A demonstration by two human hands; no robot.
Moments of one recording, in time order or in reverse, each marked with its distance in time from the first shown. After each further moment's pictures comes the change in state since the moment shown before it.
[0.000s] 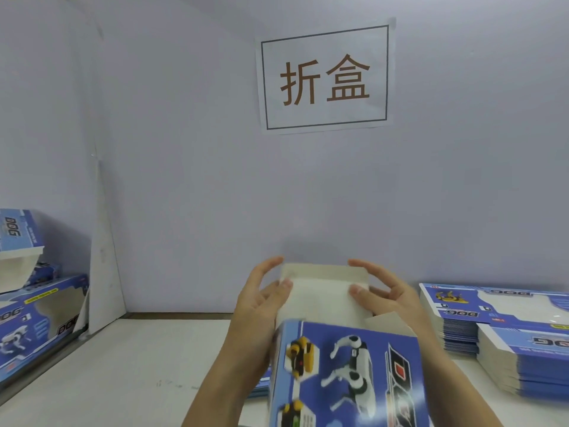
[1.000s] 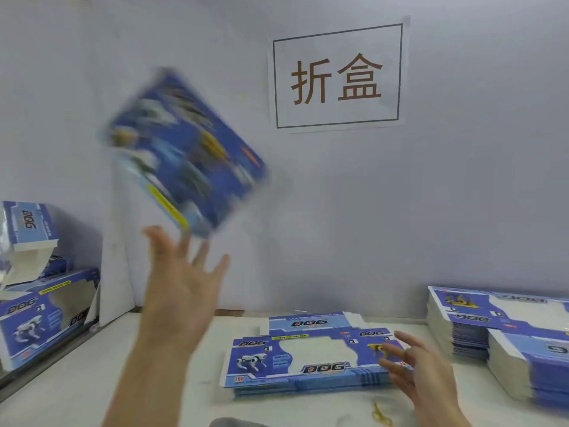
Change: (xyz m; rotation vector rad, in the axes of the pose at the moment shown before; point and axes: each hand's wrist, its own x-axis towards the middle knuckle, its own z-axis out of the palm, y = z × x) left_hand 0.004 0.043 -0.056 -0.392 0.287 0.401; right_hand -0.001 0.090 -0.049 0.006 0.501 0.344
